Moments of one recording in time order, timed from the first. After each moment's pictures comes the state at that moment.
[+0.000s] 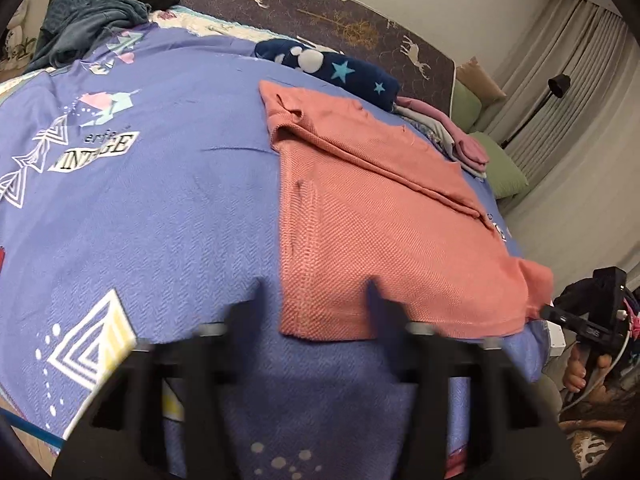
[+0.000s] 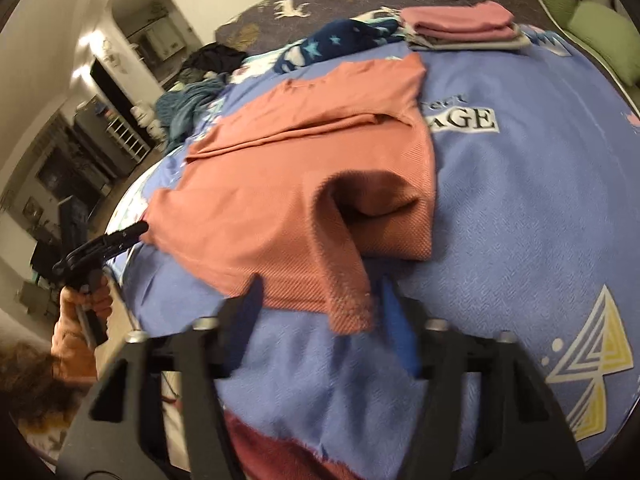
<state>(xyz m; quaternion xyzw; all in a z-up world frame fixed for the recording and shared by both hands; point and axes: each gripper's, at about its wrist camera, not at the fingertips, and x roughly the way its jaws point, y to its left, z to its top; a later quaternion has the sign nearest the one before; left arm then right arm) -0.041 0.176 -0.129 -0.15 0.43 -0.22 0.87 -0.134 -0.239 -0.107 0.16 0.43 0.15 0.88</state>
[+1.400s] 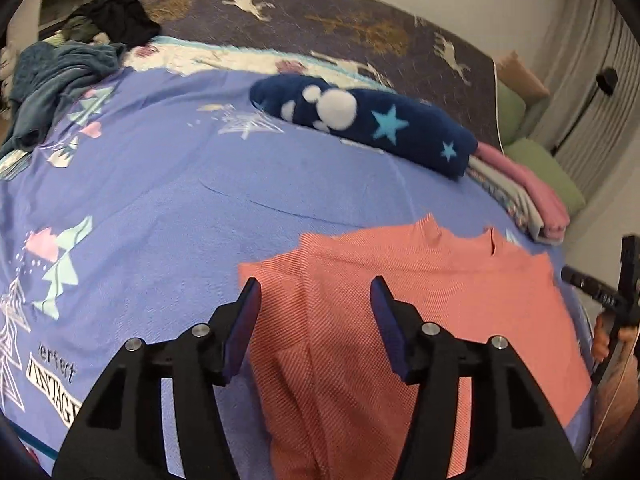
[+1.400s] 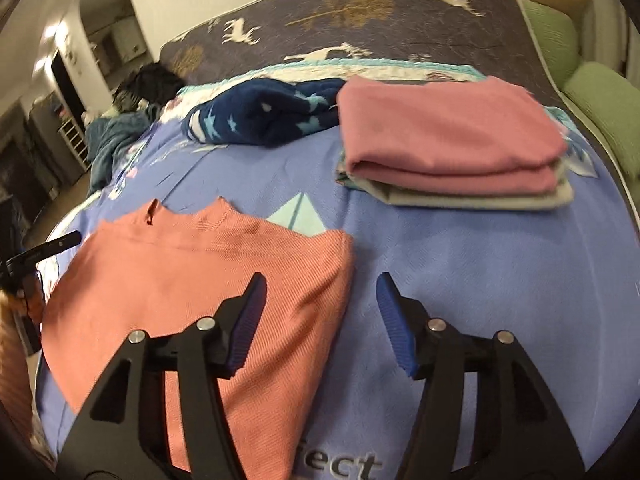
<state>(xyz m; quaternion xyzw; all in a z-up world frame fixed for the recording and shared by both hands) 0.216 0.118 -0.108 -0.07 0.43 -0.17 0.89 0.150 -0.305 -0.103 0.08 0.40 0.08 0.91</state>
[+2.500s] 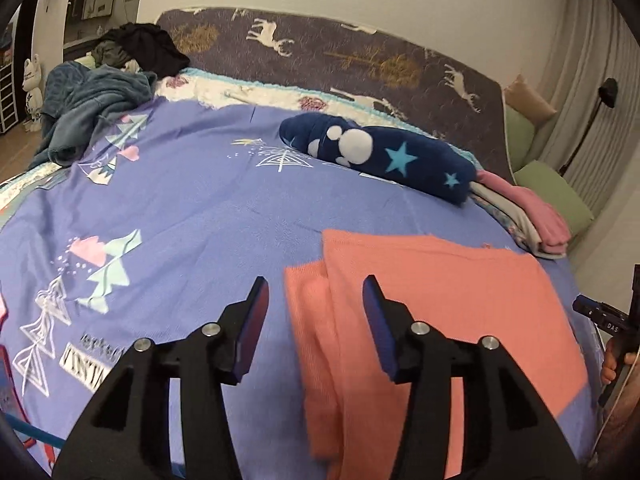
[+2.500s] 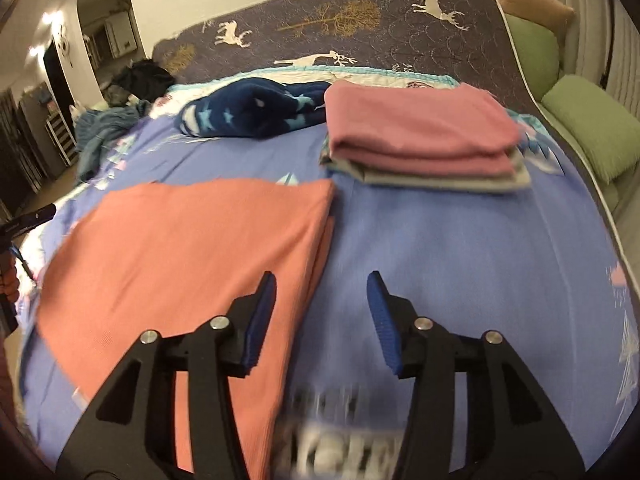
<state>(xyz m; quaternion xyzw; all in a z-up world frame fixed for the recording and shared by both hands) 0.146 0.152 -0.072 -0.07 0.36 -0.12 0.92 0.082 -0.305 -0.094 0.06 0.39 0.04 0.92</state>
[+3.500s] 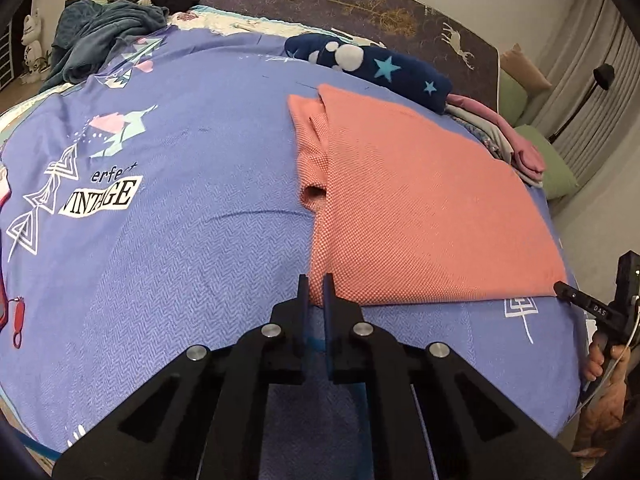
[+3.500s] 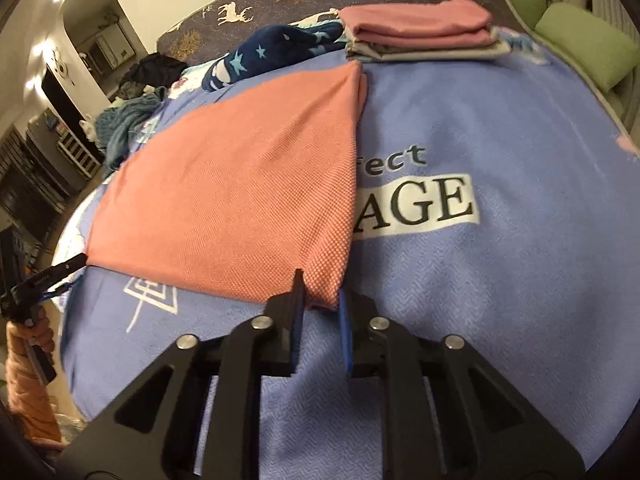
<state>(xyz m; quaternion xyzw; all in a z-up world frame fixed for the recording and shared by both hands) 0.030 0.155 -0.129 -0.10 0.45 -0.13 0.88 -0.027 -0.265 -0.132 0.13 0.44 0.05 0.89</state>
